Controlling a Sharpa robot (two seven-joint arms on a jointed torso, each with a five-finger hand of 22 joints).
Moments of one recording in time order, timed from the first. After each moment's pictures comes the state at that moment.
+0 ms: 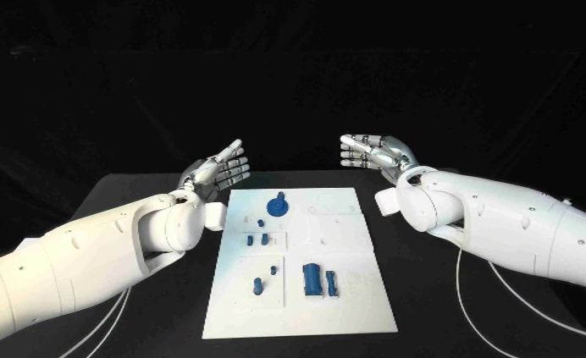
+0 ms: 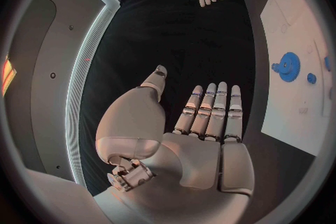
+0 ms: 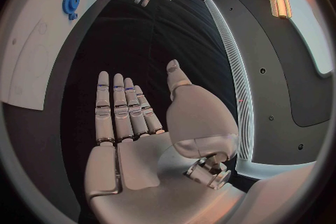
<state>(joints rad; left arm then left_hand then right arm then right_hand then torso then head) 1.11 -0.73 -0.03 1.33 0.17 -0.35 0.37 0.98 -0.01 0.11 0.00 0.05 0.66 0.12 0.02 0.02 0.67 0.14 0.10 0.02 0.65 0.12 0.13 0.02 0.14 0.52 0.20 0.02 0.26 1.14 -0.74 -0.03 1.29 -0.19 -0.39 0.31 1.03 0.02 0.00 -0.02 0.03 0.69 0.12 0.02 0.10 0.79 0.08 0.02 0.13 0.78 0.03 0.11 0.20 0.14 0.71 0.14 0.20 0.16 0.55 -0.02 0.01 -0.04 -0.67</state>
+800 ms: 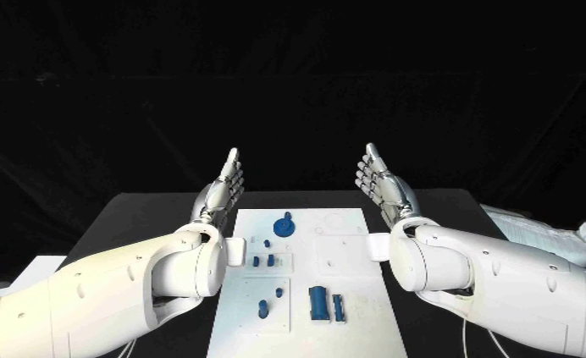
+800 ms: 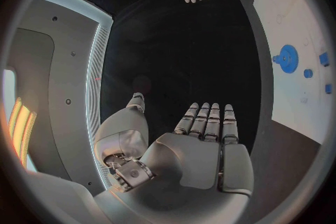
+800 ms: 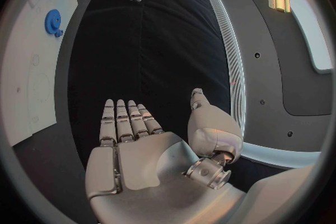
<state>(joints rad) 1.05 -0.78 0.00 1.57 0.03 -0.73 0.48 0.35 0.00 0.01 0.00 0.01 0.24 0.00 0.01 0.00 0.24 0.01 0.01 0.00 0.24 0.01 0.01 0.00 0.03 0.19 0.03 0.01 0.09 1.05 -0.78 0.00 1.57 -0.02 -0.74 0.49 0.37 0.00 0.00 0.00 0.00 0.25 0.01 0.01 0.00 0.29 0.00 0.01 0.01 0.28 0.00 0.01 0.03 0.03 0.26 0.01 0.03 0.02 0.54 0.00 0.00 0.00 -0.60</state>
